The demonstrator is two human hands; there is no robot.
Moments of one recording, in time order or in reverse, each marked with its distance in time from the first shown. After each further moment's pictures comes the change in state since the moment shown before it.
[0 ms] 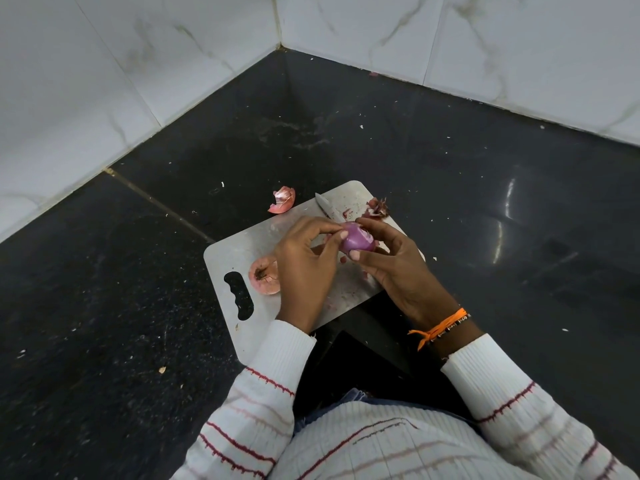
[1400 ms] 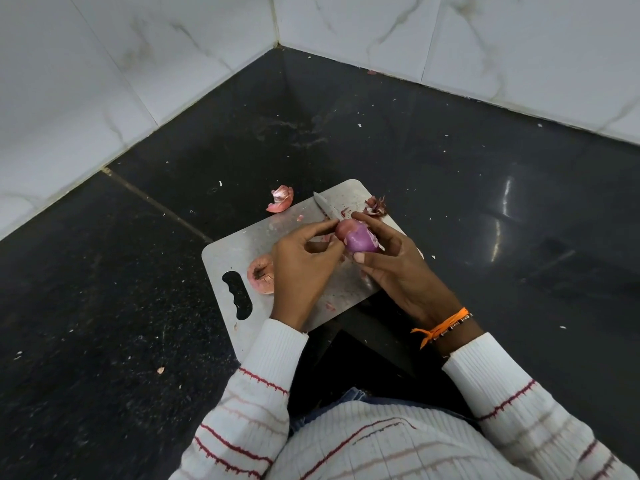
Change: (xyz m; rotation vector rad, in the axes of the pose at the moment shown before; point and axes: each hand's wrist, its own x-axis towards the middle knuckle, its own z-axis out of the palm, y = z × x) left_hand 0.001 0.006 -0.008 -0.072 -0.125 -0.262; right_hand 0.000 -0.001 -0.005 0.130 -0.156 0.019
